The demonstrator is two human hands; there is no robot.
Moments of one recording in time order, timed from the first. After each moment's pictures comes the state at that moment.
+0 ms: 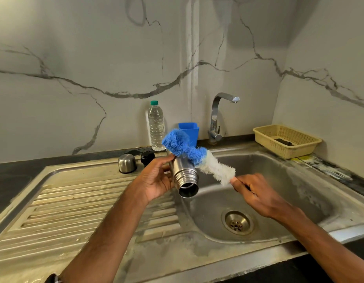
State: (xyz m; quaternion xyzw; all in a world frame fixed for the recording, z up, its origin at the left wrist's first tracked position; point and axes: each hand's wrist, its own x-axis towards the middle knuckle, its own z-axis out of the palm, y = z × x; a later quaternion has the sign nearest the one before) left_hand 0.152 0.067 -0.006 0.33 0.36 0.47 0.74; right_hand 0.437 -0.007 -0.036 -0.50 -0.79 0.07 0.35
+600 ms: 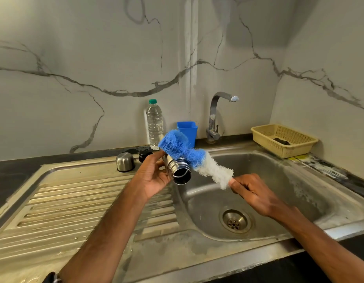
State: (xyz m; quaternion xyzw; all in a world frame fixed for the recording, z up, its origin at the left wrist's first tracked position) left_hand 0.152 0.072 -0.007 0.25 0.33 0.53 0.74; right_hand 0.437 -0.006 -0.040 -0.48 -0.79 0.10 0.37
